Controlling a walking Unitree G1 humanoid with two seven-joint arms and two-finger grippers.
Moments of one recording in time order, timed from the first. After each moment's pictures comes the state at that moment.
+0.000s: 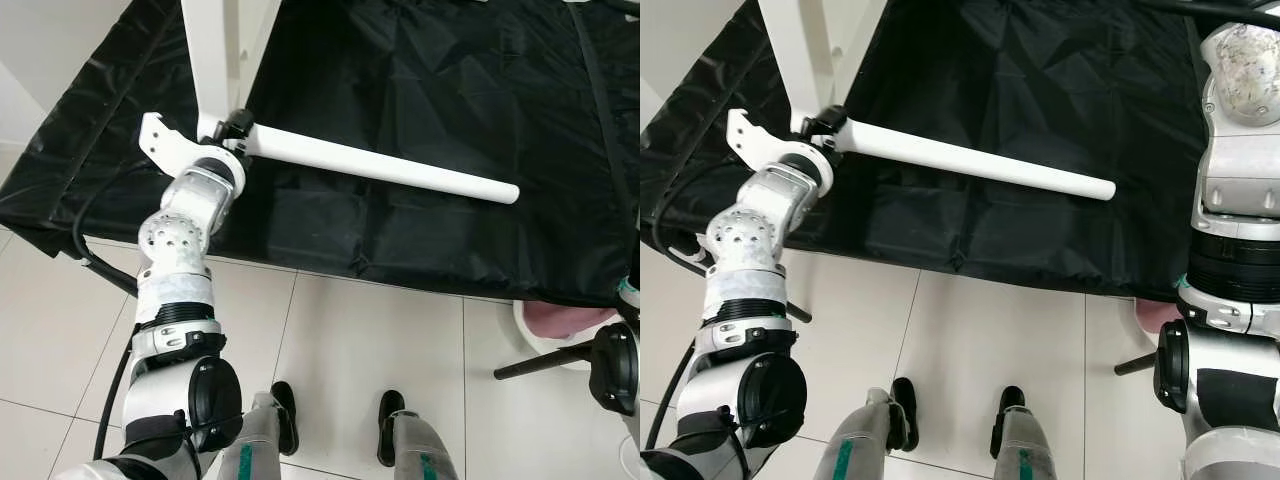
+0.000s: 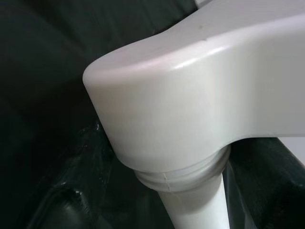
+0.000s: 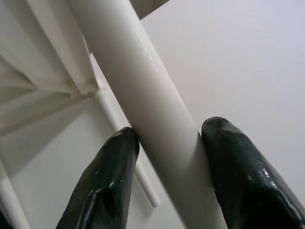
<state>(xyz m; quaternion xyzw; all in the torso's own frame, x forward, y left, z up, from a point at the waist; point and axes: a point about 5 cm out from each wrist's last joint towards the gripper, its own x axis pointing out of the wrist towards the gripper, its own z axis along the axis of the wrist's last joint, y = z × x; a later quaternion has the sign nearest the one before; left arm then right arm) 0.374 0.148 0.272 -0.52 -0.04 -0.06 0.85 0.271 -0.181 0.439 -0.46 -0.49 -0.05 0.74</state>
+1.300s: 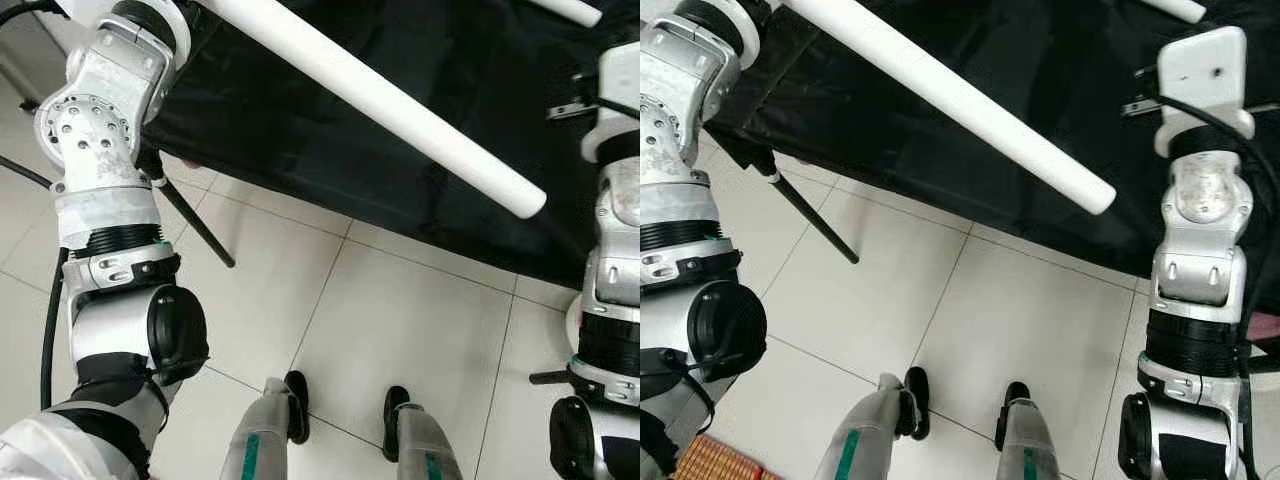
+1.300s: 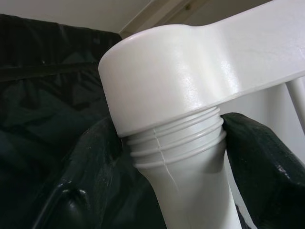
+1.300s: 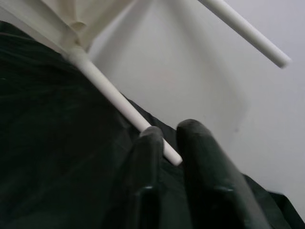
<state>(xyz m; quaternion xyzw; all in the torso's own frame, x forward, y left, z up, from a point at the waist) 0.354 0.153 0.394 -0.45 -0.17 -0.15 0.86 0.303 -0.226 0.344 -0.33 -0.29 -0.12 0.89</state>
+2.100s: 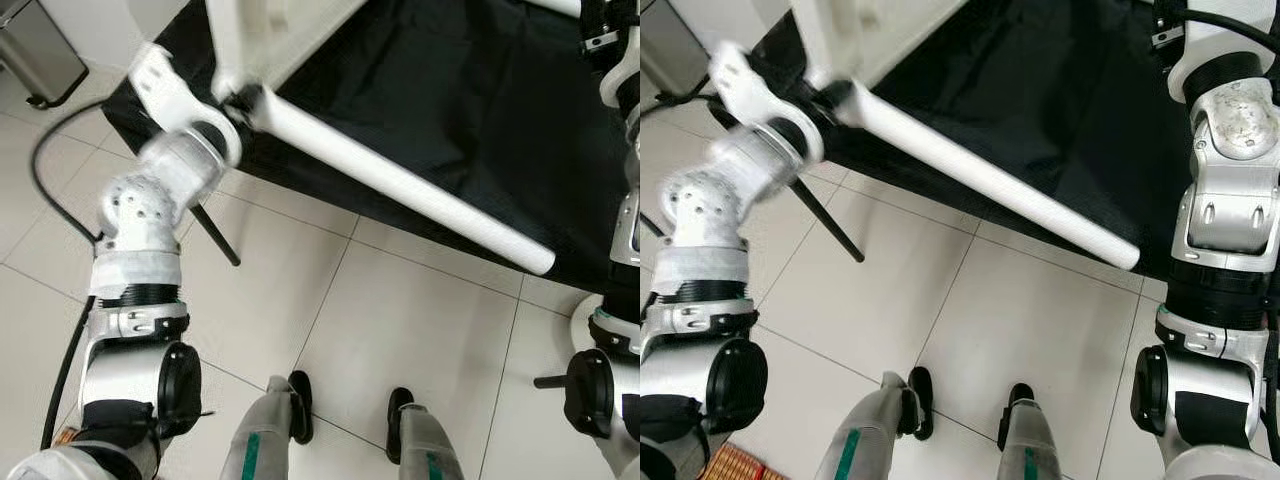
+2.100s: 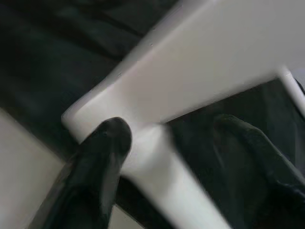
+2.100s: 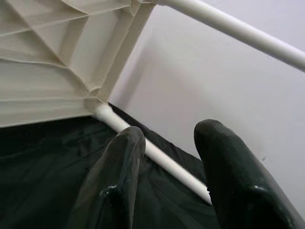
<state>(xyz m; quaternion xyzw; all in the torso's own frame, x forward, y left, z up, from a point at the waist) 0.361 0.108 0.304 -0.33 0.01 -0.16 0.93 0.310 -0.221 0.388 -0.29 -0.30 -0.06 0.91</state>
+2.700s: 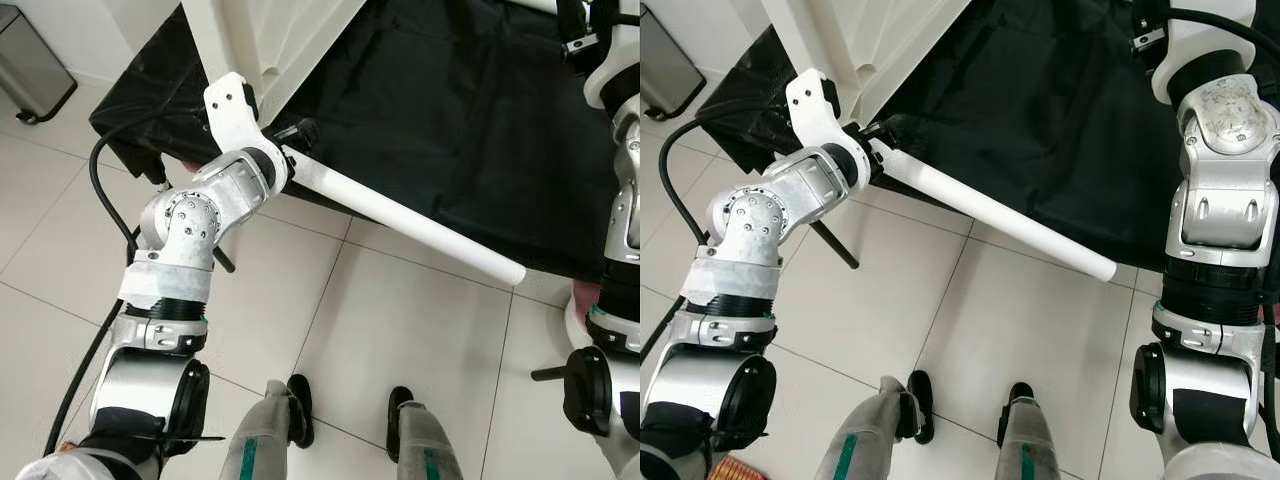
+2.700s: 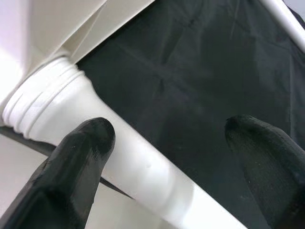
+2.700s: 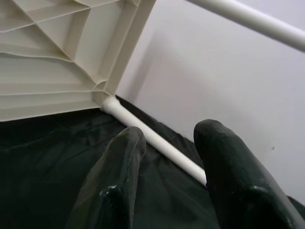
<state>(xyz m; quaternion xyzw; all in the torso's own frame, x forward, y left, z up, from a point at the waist) 0.351 0.080 0.286 -0.26 0.06 -0.20 0.94 0.314 -0.215 0.382 -0.28 -0.28 -0.02 0.92</state>
